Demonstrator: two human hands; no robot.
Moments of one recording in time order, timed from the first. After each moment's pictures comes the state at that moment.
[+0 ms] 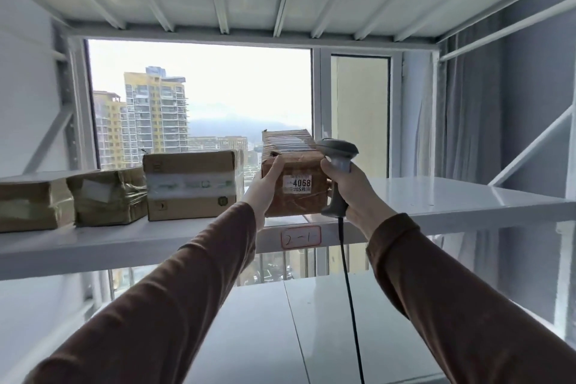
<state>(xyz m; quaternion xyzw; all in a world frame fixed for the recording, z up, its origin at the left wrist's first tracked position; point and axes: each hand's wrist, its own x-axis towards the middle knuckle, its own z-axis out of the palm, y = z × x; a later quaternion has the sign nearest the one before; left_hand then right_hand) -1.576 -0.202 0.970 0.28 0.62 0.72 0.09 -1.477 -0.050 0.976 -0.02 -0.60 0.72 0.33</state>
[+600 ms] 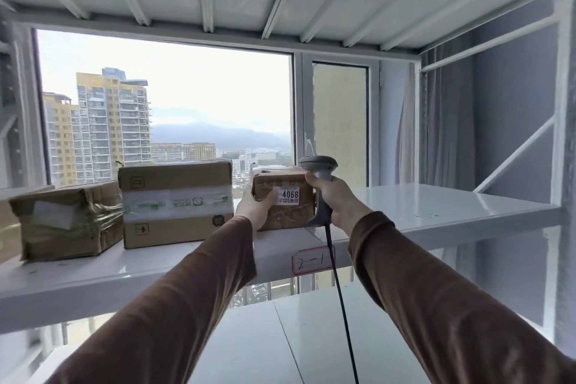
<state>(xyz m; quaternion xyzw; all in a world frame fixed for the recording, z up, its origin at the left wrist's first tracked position) -1.697 -0.184 0.948 0.27 0.72 0.64 0.01 -1.571 -0.051 0.983 -0.11 -0.62 0.71 0.32</state>
